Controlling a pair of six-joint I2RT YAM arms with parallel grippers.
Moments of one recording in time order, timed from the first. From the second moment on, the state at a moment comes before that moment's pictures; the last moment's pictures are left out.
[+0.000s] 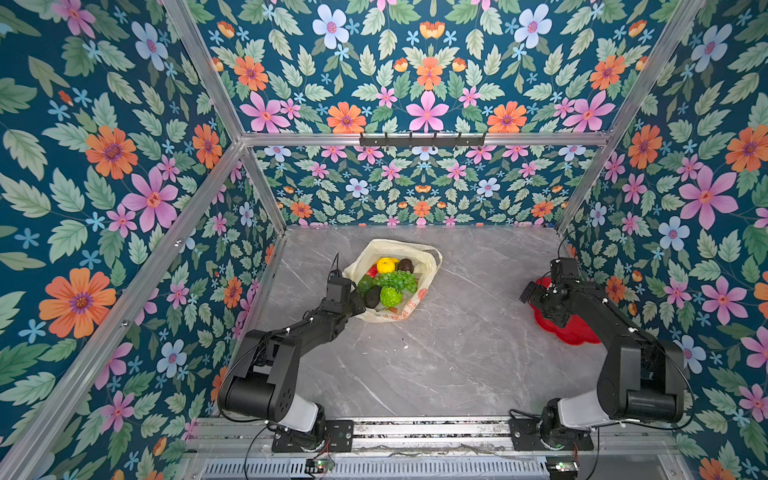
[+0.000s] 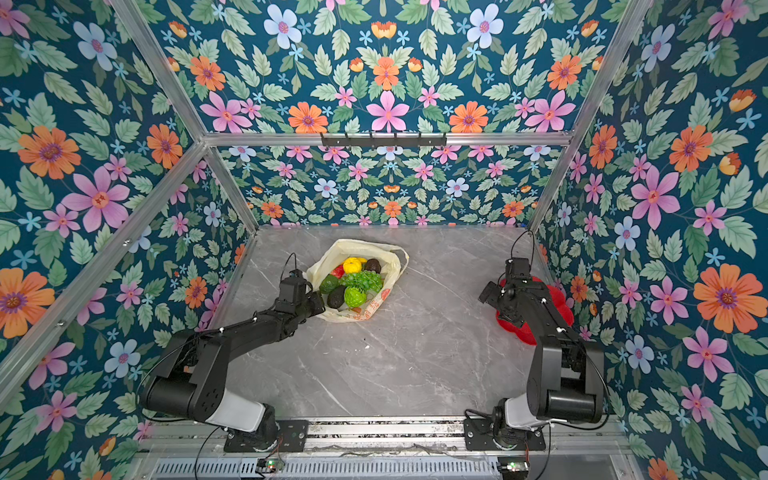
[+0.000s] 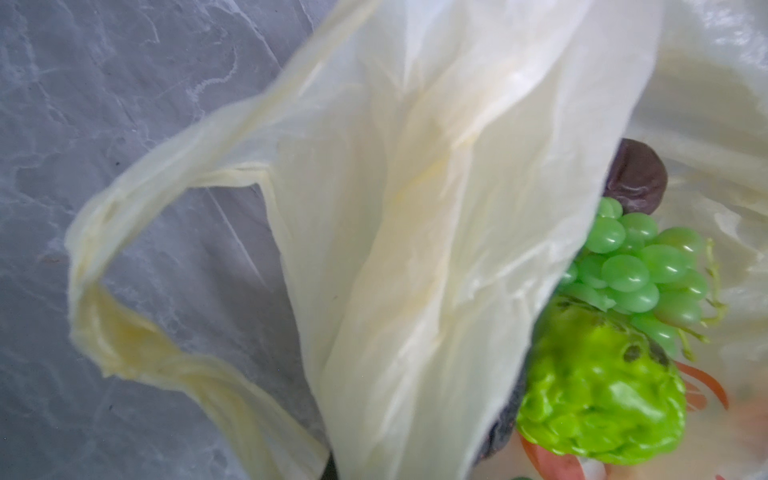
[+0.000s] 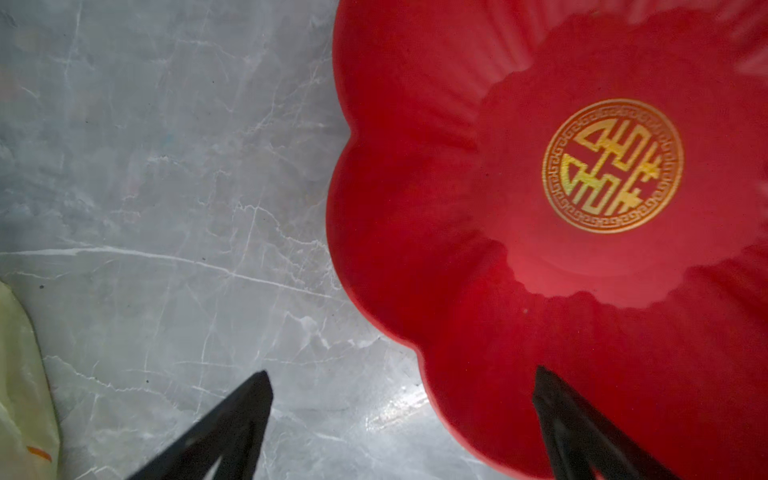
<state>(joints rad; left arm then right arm) -0.27 1.50 0.64 0.12 -0.05 -0.49 -0.13 1.48 0.97 -0.64 -0.05 0.53</state>
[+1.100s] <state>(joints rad) -0.27 1.51 0.64 0.12 -0.06 -0.49 0.06 1.50 0.90 -0.62 -0.15 0.55</state>
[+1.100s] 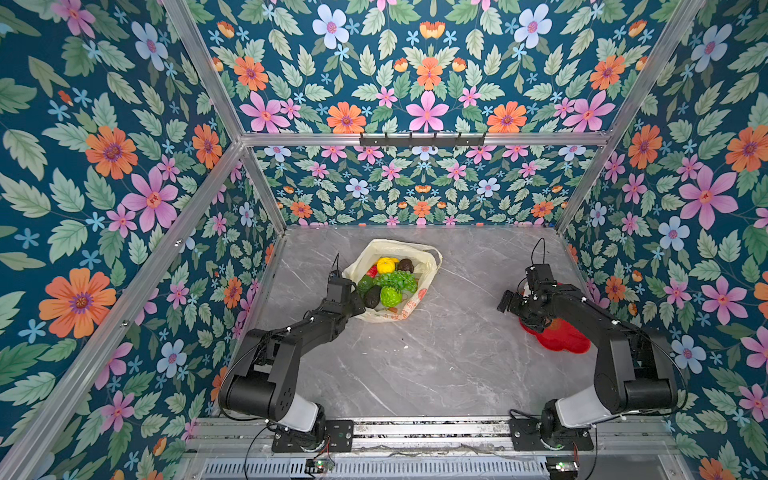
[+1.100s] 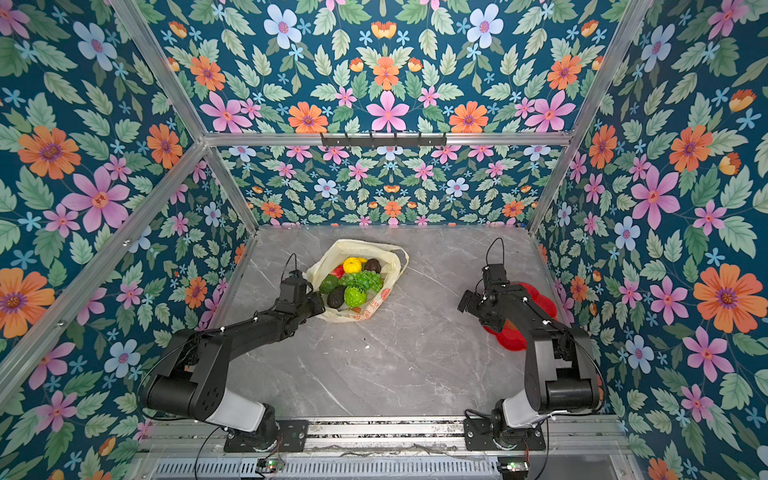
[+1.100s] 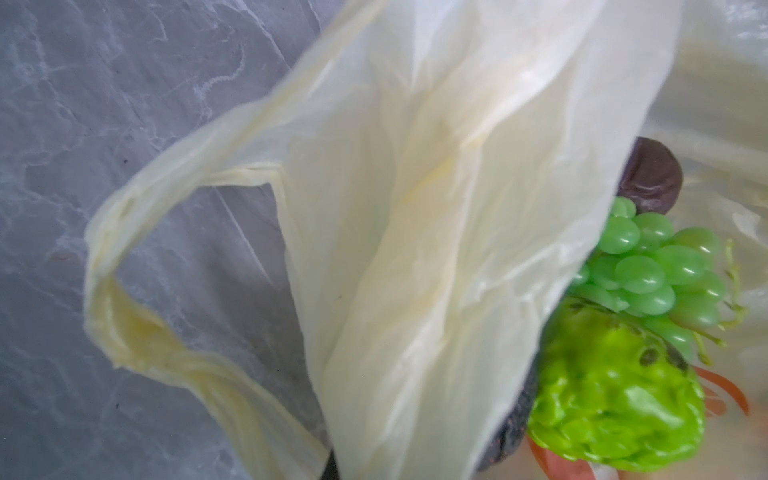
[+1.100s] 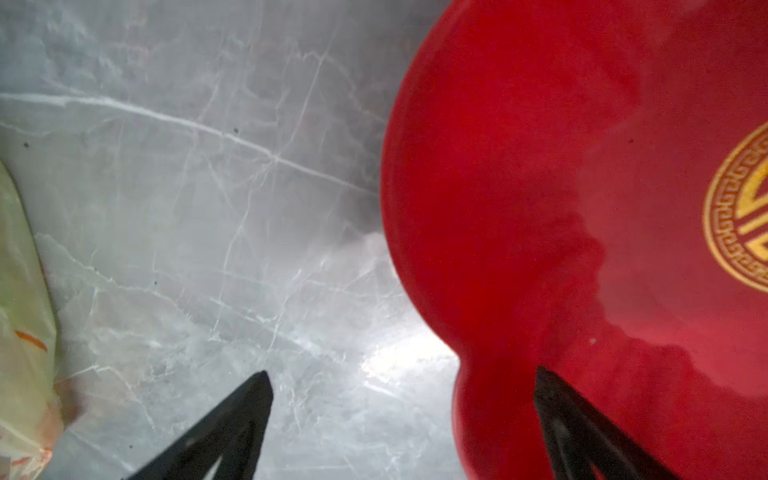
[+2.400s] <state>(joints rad) -0.27 1.49 0.63 0.12 -0.10 -0.49 0.21 1.42 1.08 -0.79 -0.04 0.51</state>
